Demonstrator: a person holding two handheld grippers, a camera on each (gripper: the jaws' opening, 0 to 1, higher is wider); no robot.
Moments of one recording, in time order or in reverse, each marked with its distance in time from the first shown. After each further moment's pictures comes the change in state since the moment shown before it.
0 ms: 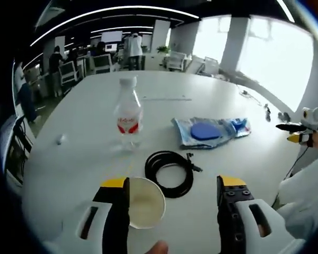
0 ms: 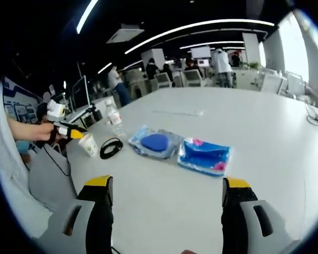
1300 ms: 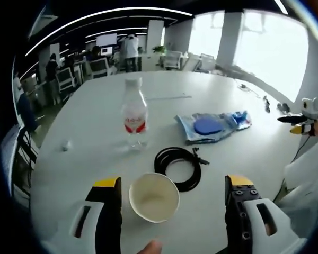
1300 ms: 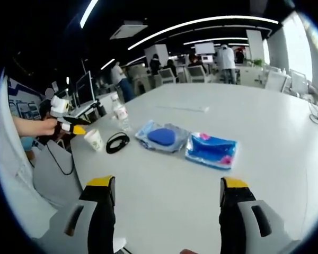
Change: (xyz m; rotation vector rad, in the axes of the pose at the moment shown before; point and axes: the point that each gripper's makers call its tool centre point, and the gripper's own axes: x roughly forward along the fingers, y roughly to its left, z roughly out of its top) left arm -0.002 0.001 0.006 0.133 0.003 -0.032; right arm 0.000 0.017 -0.006 0.003 0.026 0.020
